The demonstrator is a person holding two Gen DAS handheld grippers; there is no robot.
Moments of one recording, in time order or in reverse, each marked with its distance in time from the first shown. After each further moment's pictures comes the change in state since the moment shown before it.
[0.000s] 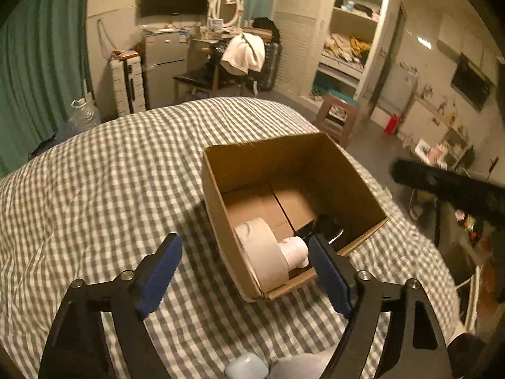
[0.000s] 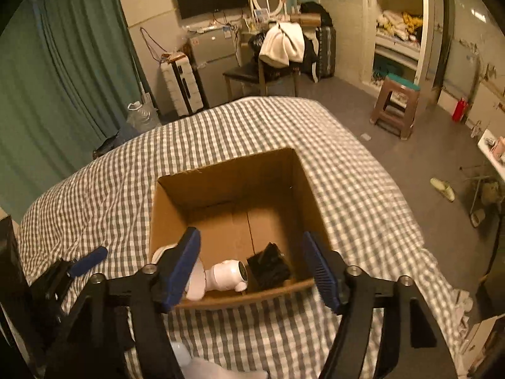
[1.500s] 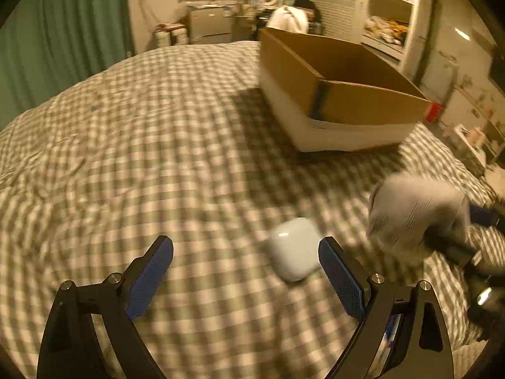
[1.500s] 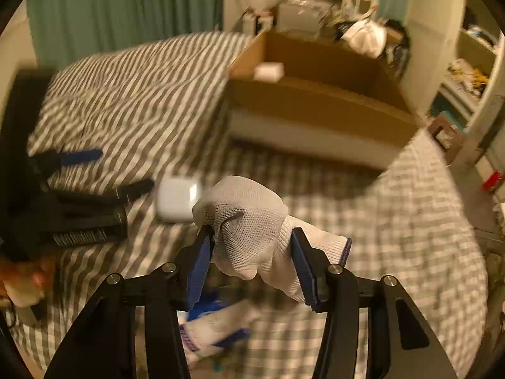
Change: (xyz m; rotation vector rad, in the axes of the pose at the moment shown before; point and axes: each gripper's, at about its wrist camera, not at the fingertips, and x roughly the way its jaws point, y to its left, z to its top) left arm 0.009 0.000 -0.172 -0.032 0.075 0.180; right arm 0.006 0.030 -0.214 -0.411 0.043 0.095
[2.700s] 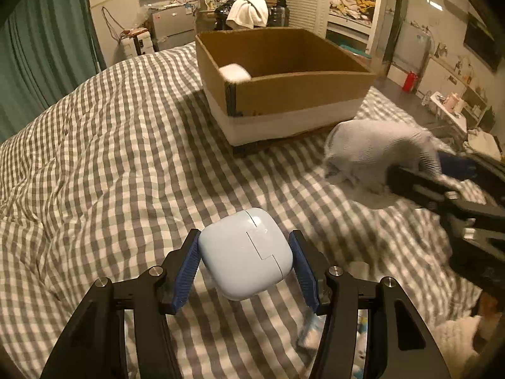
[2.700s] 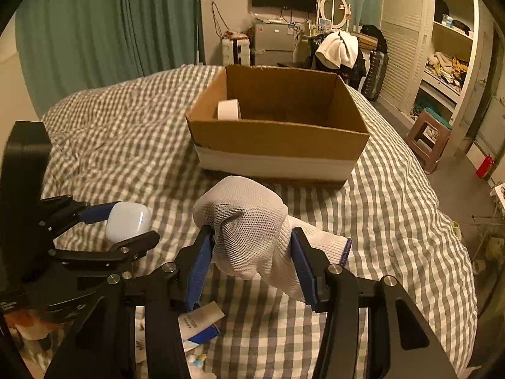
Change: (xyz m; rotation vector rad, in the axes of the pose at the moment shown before) left arm -0.033 -0.048 0.009 0.124 0.060 -0.058; right arm -0.031 -0.034 0.002 0.074 -0.088 0.017
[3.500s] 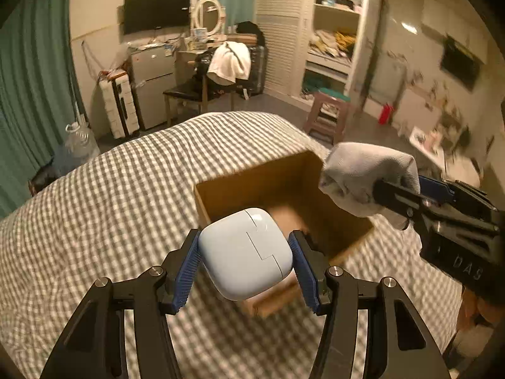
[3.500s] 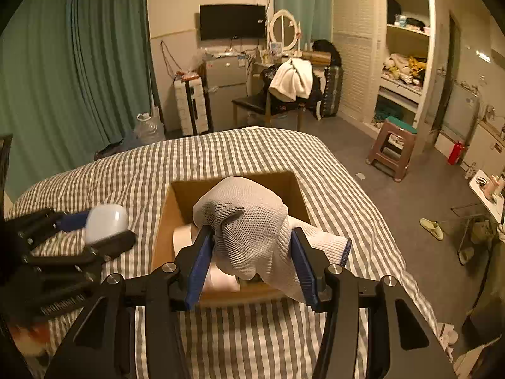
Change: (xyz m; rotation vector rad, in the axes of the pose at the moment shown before) left arm -0.011 0.042 0.199 0.023 -0.164 -0.117; right arm -0.005 -0.039 0.172 0.161 -0.095 -0.133
